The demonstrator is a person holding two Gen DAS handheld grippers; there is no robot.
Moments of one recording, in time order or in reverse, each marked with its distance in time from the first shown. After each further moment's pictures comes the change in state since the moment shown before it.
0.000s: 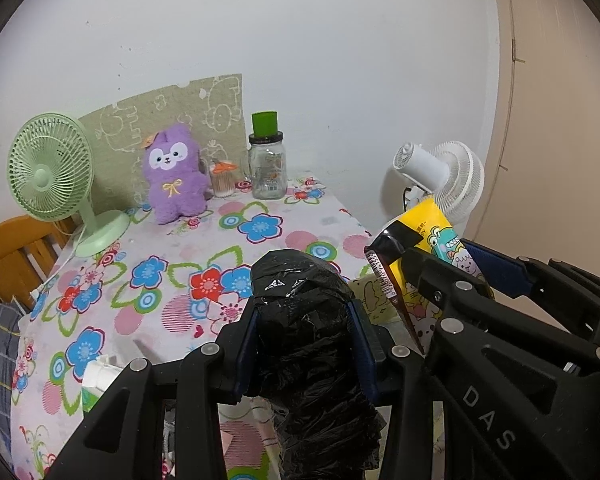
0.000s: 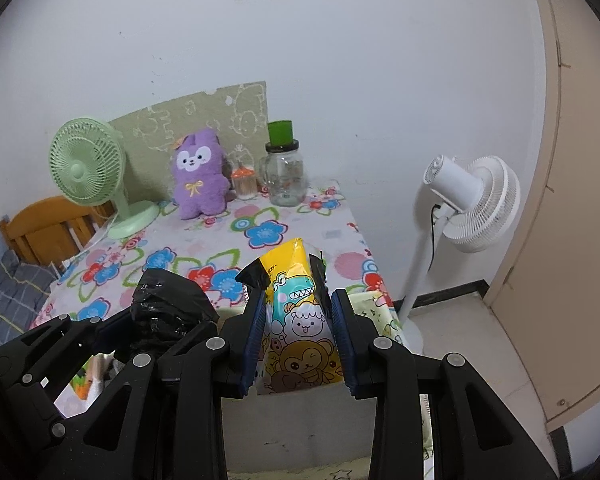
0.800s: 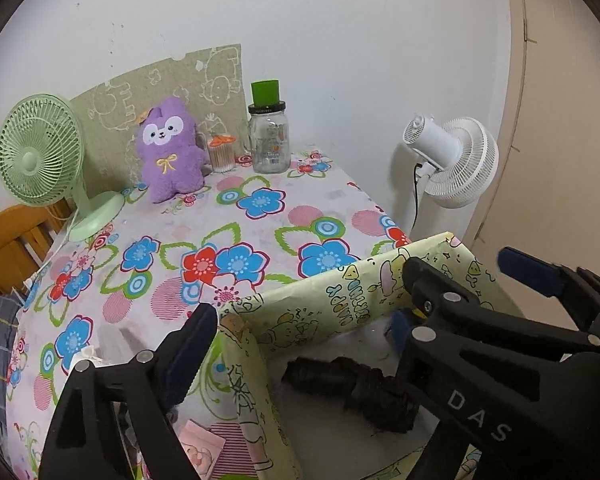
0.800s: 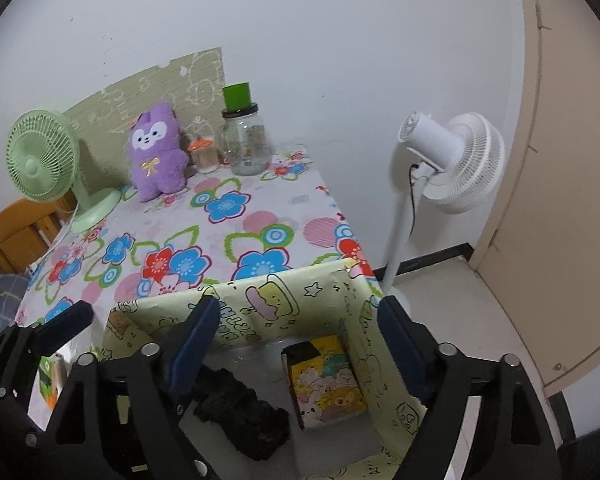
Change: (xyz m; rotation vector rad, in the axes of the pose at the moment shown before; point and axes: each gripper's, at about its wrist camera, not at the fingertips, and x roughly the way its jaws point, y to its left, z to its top) left arm 0.033 -0.005 -0.005 0.004 0.075 0.027; right arm 0.038 -0.022 -0.013 0.082 0.089 -0.095
